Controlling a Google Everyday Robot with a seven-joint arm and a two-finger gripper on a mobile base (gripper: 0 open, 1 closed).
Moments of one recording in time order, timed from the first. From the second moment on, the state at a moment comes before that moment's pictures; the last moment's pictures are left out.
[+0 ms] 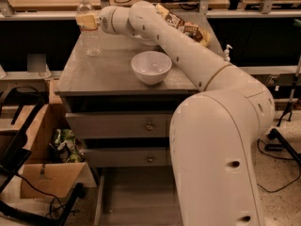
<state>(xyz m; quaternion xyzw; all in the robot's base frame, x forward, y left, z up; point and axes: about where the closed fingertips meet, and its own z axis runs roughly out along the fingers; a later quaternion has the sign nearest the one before) 0.868 0.193 0.948 -0.31 0.68 0.31 0.59</state>
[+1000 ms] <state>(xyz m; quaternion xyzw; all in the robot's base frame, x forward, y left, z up) 0.866 0.202 0.945 -0.31 0.68 0.32 0.58</state>
